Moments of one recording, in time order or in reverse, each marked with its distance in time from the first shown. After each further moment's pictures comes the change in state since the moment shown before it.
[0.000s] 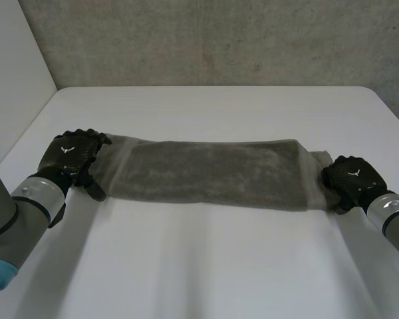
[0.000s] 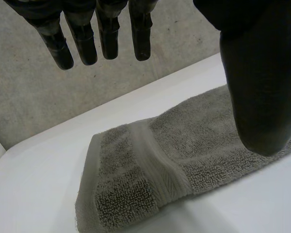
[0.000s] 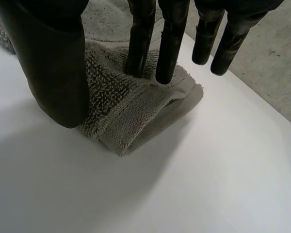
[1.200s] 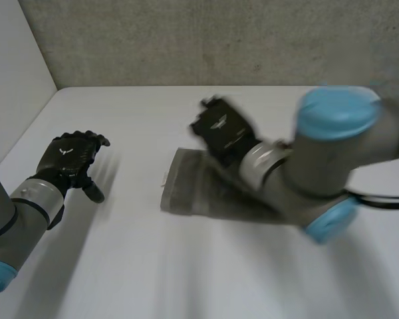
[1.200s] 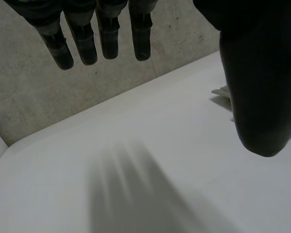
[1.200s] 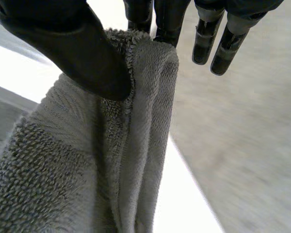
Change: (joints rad) left arm 0.007 0.003 -0.012 0.003 -0.003 0.004; right arm 0.644 0.091 -0.626 0.270 0.140 -0.029; left_hand 0.000 -0.002 0.000 0.000 0.000; right_hand 0.607 0.610 0.000 0.000 0.617
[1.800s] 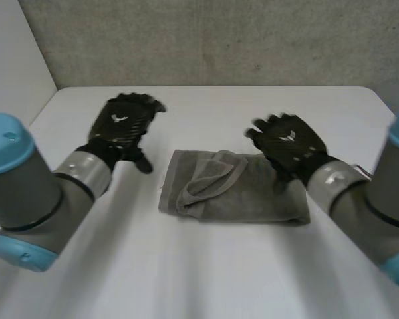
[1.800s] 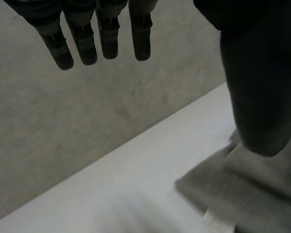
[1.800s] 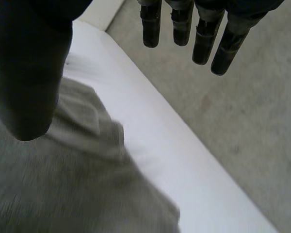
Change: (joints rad) left arm -0.234 -0.041 0.212 0.011 -0.003 -0.011; right arm -0.174 -0.304 0.400 -0.013 0.041 0.121; left_hand 0.000 -0.001 0.000 0.000 0.000; right_hand -1.073 -1.055 0.000 0.000 -1.092
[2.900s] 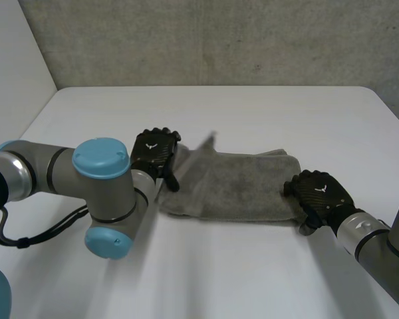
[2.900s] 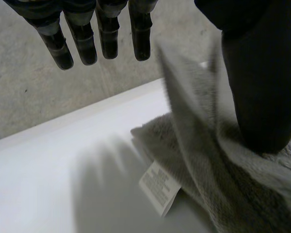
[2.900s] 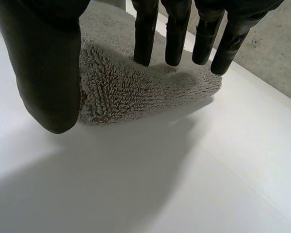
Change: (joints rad) left arm -0.156 -0.479 0.365 -0.026 -0.261 -0.119; right arm -0.280 0.097 0.363 -0.254 -0.136 0.047; left_hand 0.000 0.000 0.000 0.000 0.000; right_hand 0.260 0.230 0.000 0.000 0.273
